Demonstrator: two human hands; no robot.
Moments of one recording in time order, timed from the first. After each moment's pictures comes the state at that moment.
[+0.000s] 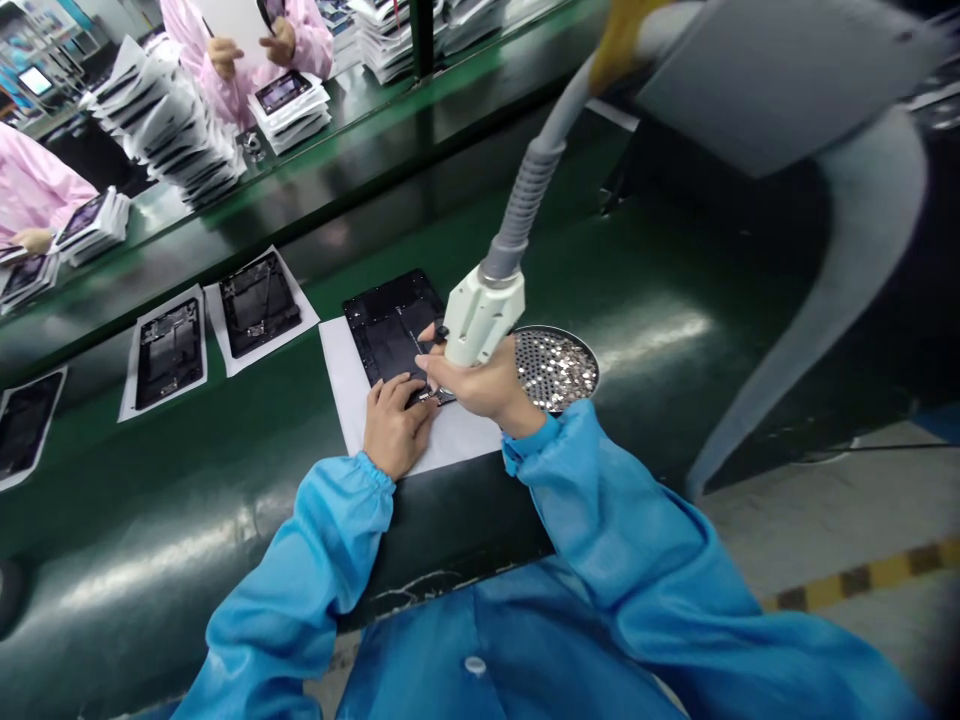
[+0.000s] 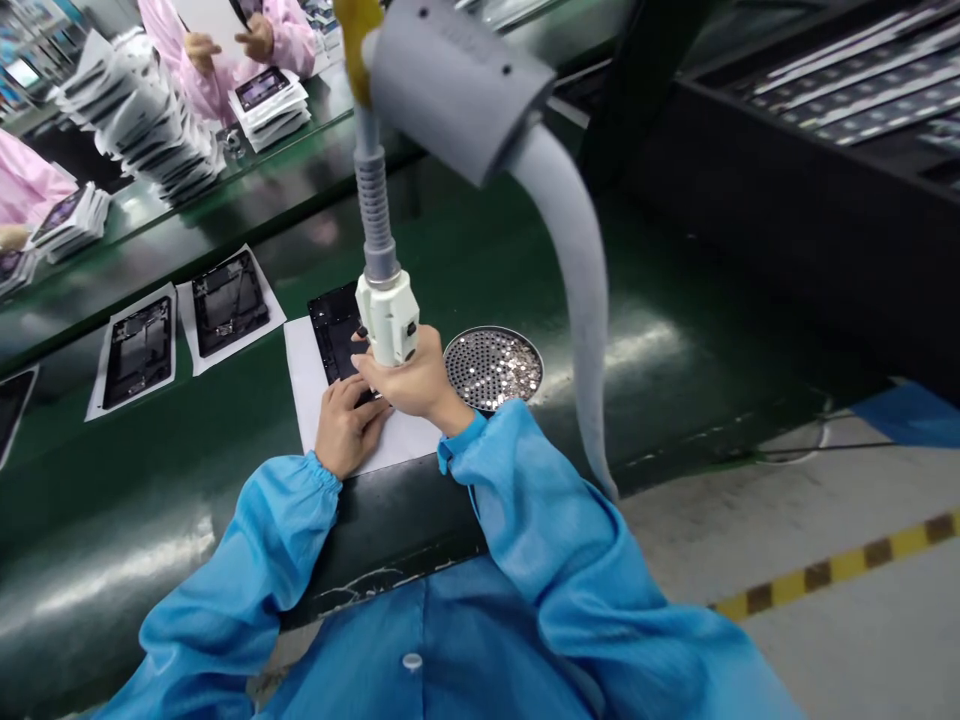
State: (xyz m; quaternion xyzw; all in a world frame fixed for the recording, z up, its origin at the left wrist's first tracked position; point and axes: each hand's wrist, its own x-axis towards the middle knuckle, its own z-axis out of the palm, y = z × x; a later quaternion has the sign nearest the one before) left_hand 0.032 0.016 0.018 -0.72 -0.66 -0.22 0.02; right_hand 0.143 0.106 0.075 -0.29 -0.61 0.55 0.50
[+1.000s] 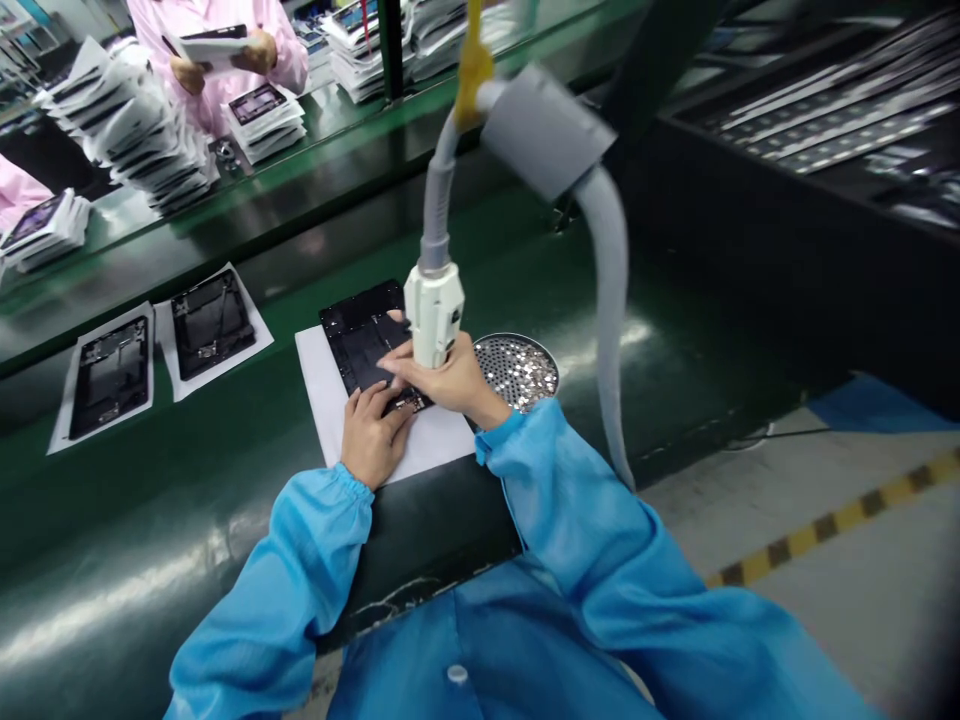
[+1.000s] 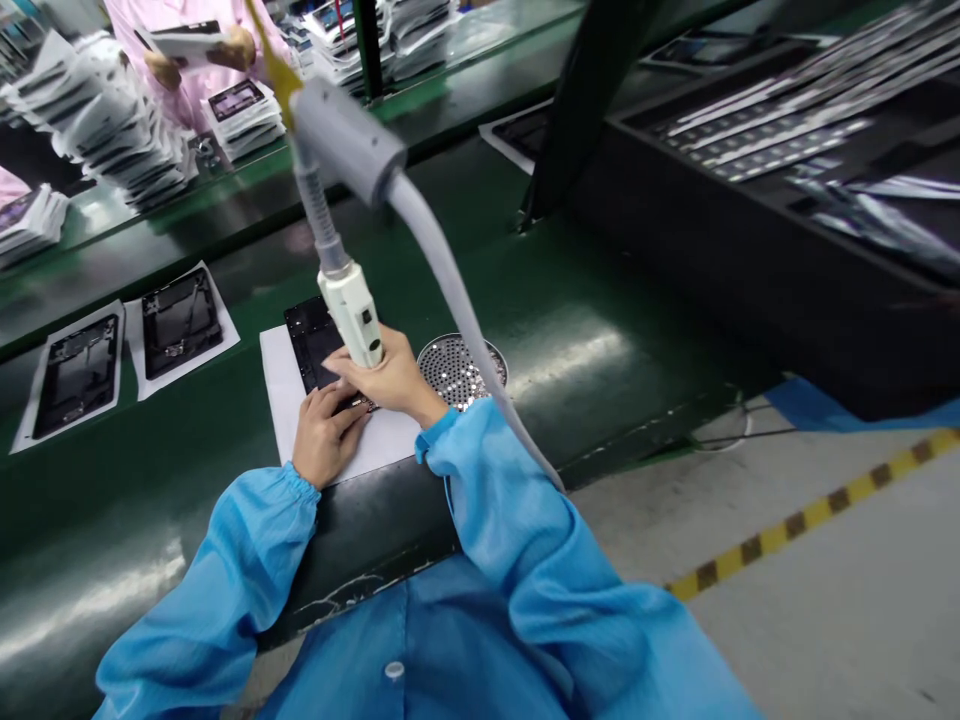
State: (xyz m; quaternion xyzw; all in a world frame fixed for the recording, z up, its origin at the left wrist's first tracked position) left_hand 0.029 0.017 0.016 -0.71 -0.66 -0.24 0.03; right_hand 0.143 0.122 0.065 -0.26 -0.62 0.60 0.44
